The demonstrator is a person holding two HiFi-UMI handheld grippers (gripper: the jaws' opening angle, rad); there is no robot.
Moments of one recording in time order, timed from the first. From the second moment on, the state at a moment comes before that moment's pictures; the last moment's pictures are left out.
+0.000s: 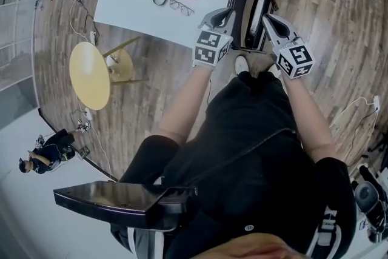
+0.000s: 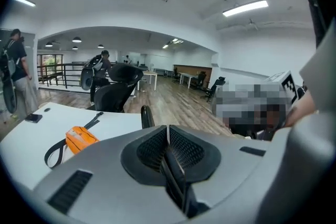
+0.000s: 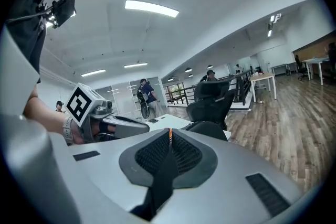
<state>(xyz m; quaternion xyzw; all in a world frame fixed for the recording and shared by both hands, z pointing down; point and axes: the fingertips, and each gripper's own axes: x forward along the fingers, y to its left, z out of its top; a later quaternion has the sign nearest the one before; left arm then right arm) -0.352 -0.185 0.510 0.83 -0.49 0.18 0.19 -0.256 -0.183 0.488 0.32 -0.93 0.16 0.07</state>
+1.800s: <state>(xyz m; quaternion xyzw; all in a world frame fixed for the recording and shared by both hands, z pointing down) -0.287 -0.209 0.612 0.74 -0.45 0.30 0.41 -0.187 -0.184 0.661 0.45 -0.82 0.30 0.18</state>
